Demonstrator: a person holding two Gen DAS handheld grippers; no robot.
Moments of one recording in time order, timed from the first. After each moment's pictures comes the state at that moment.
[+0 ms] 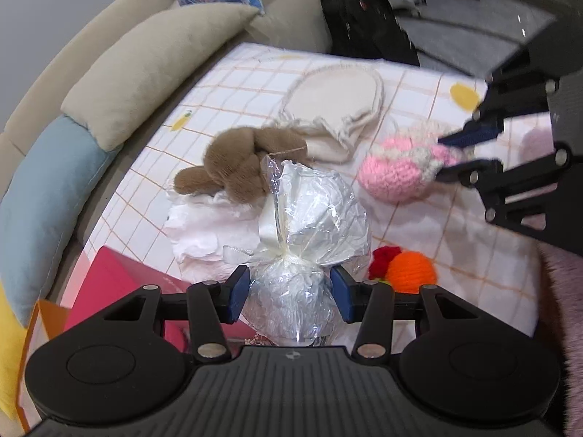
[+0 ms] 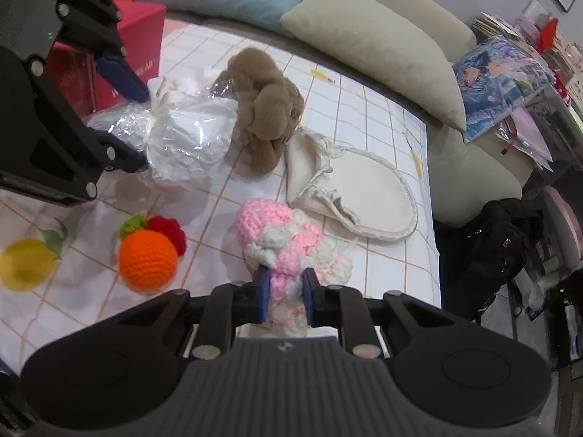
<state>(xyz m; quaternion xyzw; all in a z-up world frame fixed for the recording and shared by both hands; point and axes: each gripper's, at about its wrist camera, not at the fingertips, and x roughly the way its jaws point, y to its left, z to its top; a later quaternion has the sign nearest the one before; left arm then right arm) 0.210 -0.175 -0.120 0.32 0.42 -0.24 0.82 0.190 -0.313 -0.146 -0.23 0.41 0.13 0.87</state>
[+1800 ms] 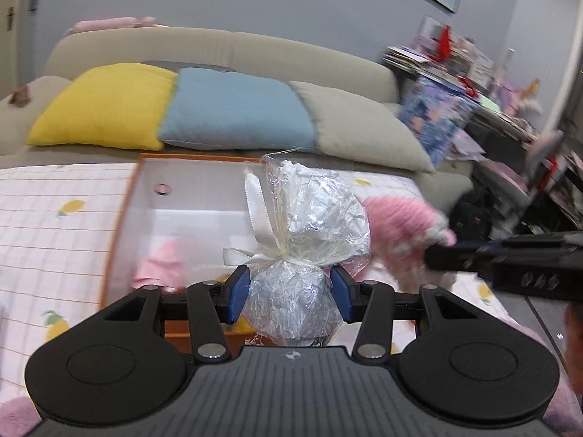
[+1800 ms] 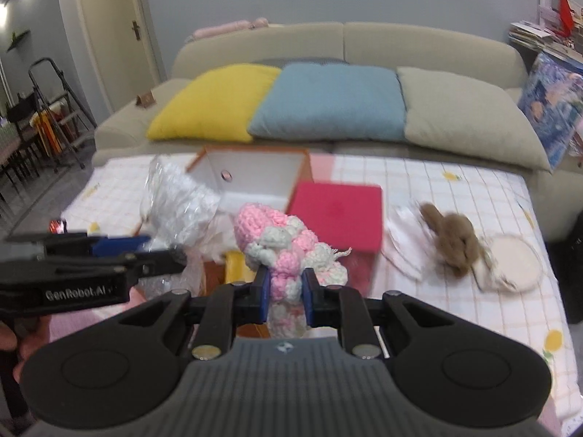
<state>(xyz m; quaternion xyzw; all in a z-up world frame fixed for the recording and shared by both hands) 0.061 0.073 -0.016 -0.10 0.33 -0.04 0.94 0.101 -0.154 0.008 -0.02 0.36 0.27 0.89</state>
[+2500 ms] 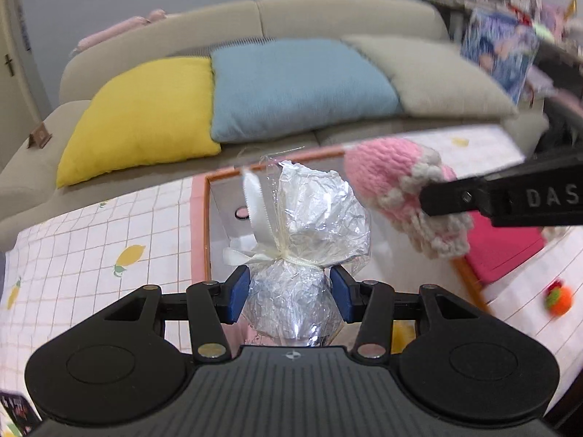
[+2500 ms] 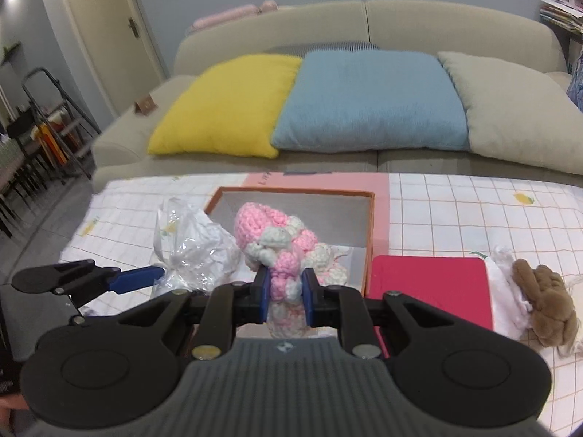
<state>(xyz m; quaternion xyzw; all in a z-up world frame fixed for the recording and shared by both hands) 0.175 0.124 -0.050 0.04 0.41 0.02 0.91 0.235 -0.019 -0.023 -0.01 0.41 0.27 0.87</state>
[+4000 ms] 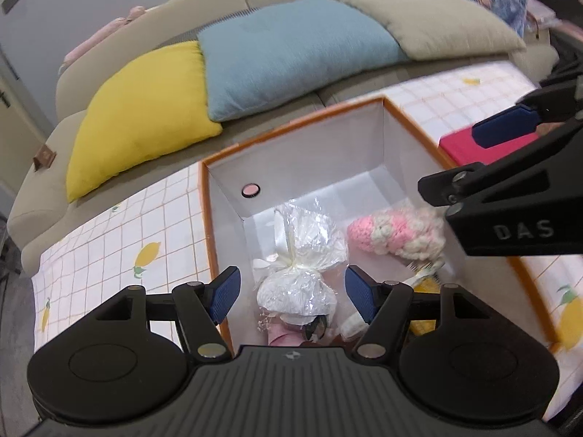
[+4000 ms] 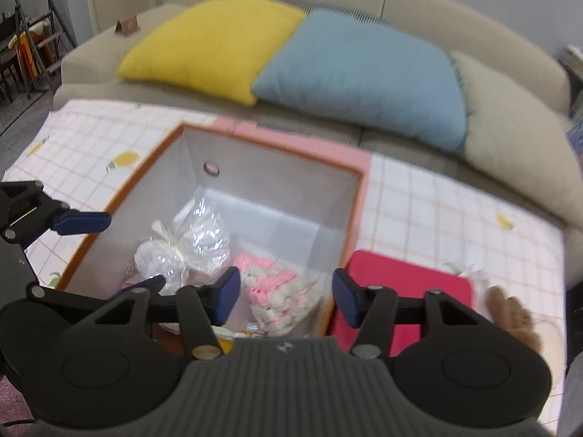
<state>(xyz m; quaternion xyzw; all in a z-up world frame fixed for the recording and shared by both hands) 0.181 0.107 -0.051 0.12 0.45 0.03 0.88 0.241 -0.003 -0.034 -0.15 0.41 0.24 0.87</state>
